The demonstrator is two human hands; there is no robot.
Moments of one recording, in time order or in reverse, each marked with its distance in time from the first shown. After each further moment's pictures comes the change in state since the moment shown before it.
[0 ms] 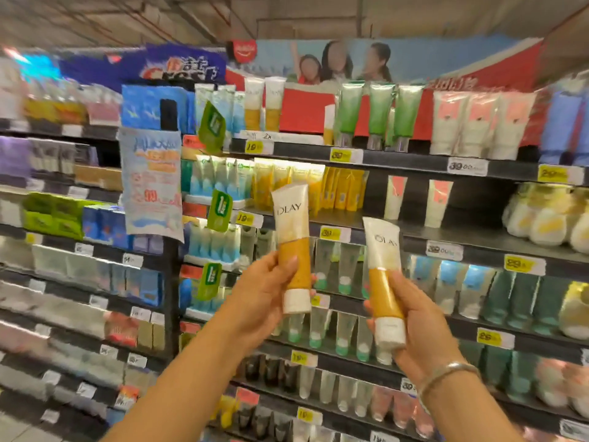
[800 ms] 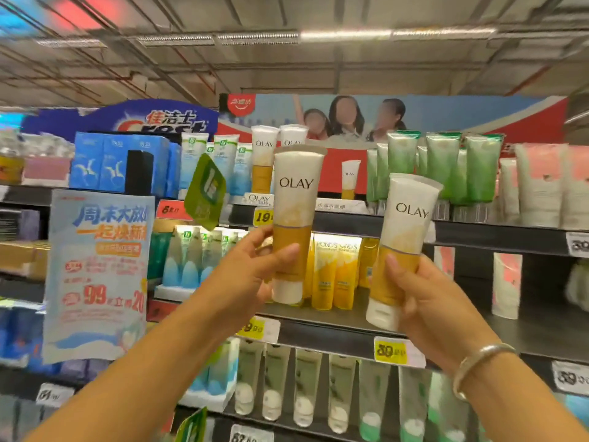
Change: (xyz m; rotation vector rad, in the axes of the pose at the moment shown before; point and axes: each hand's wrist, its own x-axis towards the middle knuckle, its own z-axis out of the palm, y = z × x) left_hand 0.235 0.120 -0.119 0.243 -0.164 0.223; right_hand 0.231 -0.027 0.135 -0.163 -0.324 -0.323
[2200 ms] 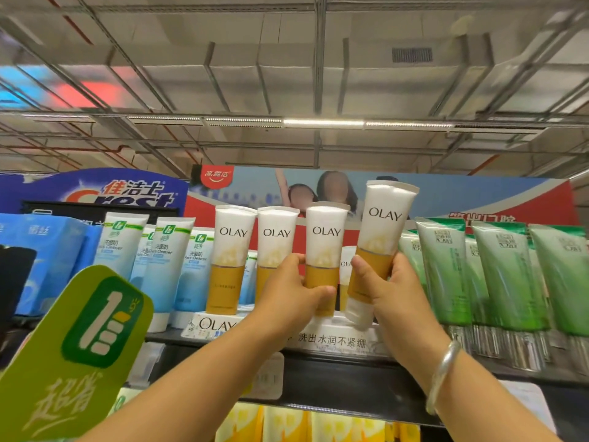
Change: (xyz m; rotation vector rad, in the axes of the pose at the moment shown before) left_hand 0.254 -0.003 0.001 0.613 0.132 0.221; right_hand 0.260 -0.010 -0.009 -0.287 0.274 -0.456
